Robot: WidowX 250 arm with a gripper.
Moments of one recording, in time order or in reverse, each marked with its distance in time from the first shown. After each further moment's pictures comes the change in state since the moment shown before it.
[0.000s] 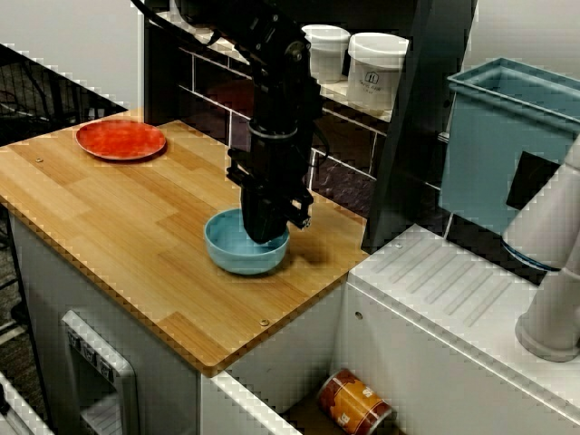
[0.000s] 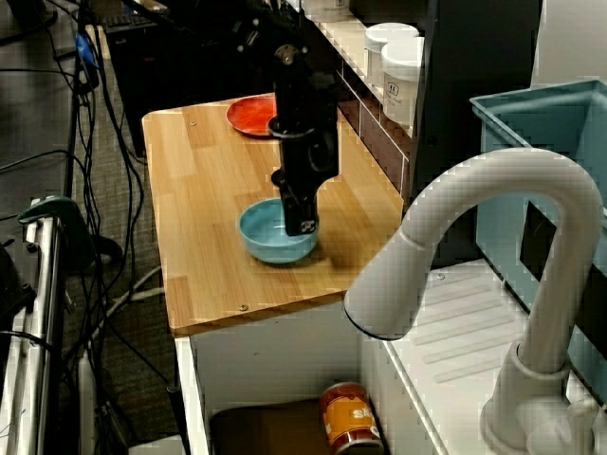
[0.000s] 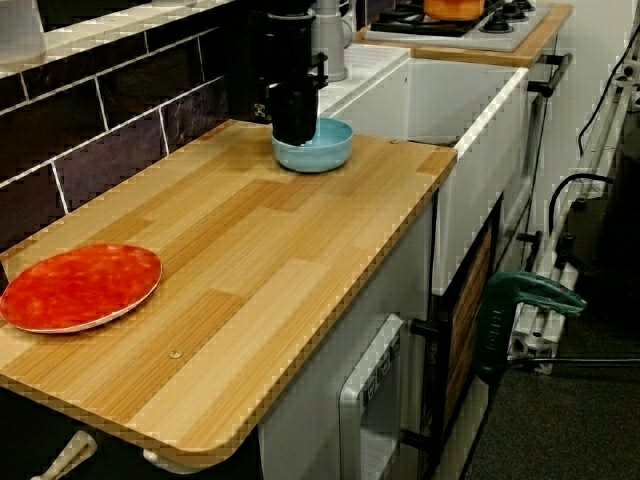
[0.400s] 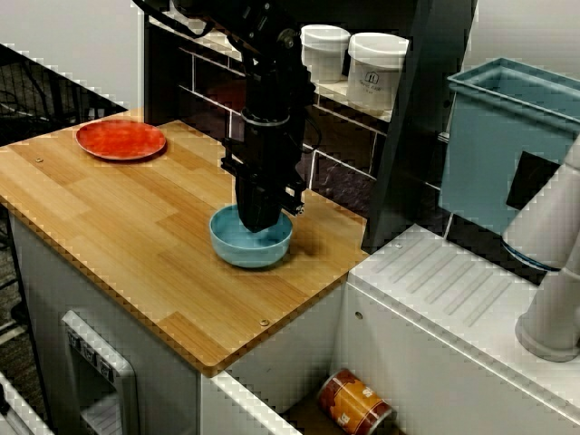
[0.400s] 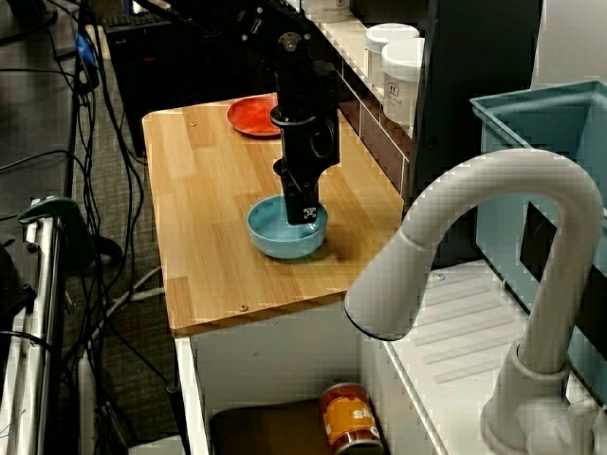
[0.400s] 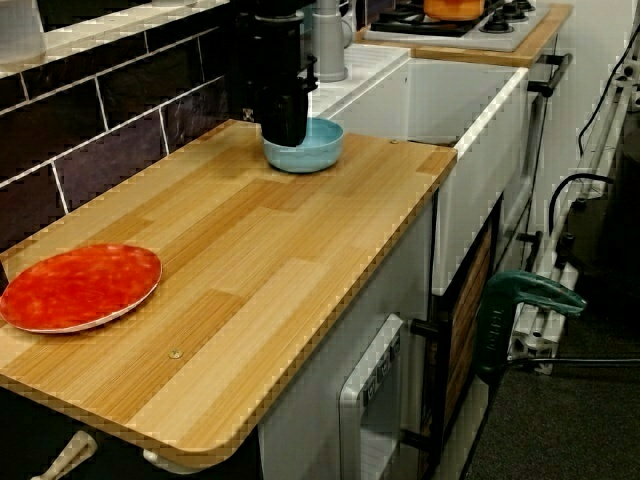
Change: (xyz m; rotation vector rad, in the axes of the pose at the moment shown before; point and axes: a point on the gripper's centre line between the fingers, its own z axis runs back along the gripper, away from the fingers) arm 0.000 0.016 -0.001 -0.009 0.000 0.016
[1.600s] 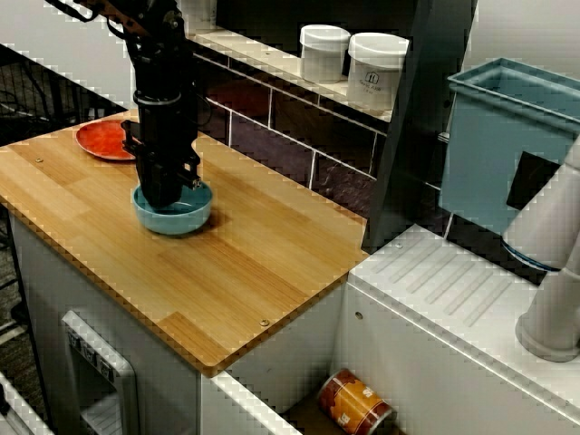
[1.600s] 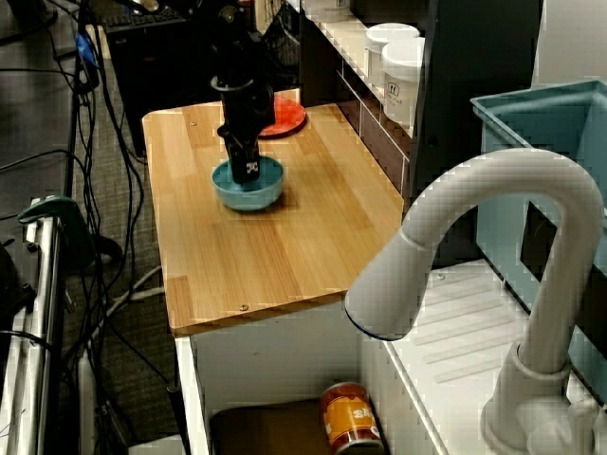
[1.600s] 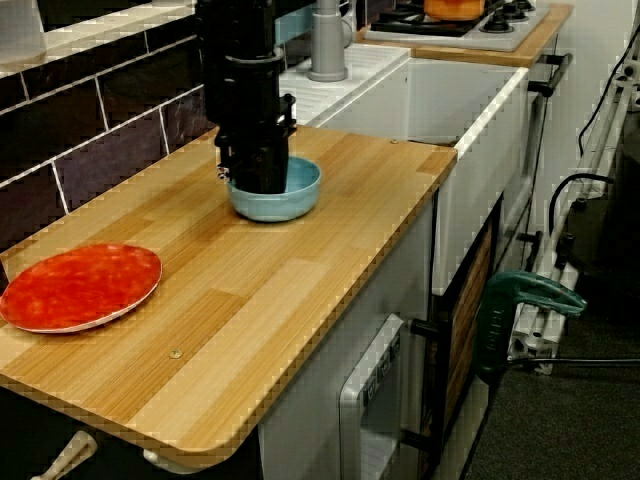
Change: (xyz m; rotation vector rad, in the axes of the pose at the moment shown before) arm -0.038 0.092 -0.001 0.000 -0.019 0.102
